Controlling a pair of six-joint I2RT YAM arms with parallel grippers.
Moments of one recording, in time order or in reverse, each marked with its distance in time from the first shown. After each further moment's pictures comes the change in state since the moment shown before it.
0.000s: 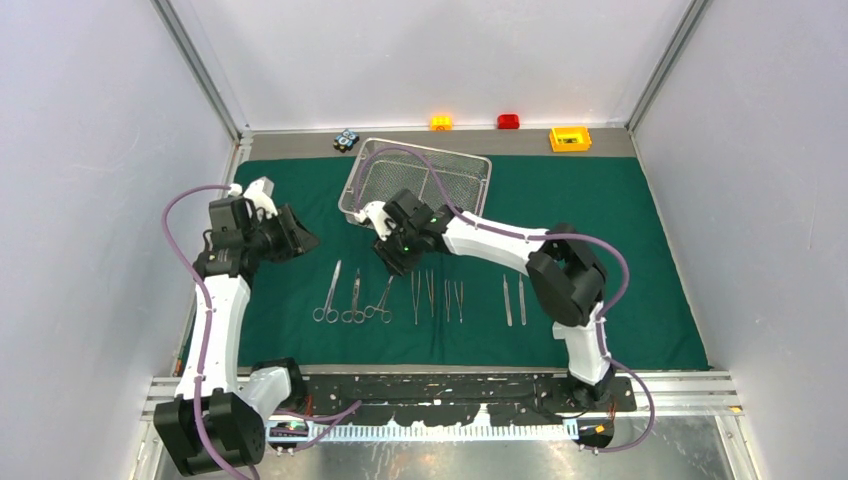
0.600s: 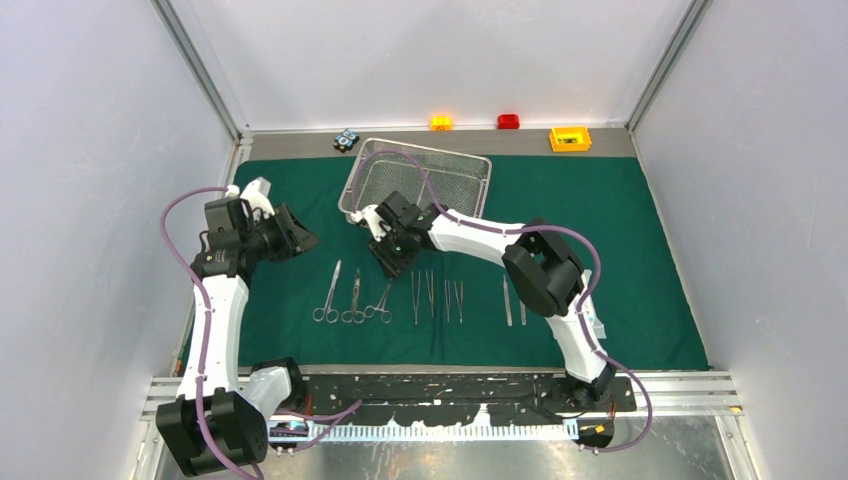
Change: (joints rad) left arm 0.036 -0.001 0.000 0.000 0.070 -0.035; right arm 0.000 0.164 0.132 -0.048 -0.021 0.086
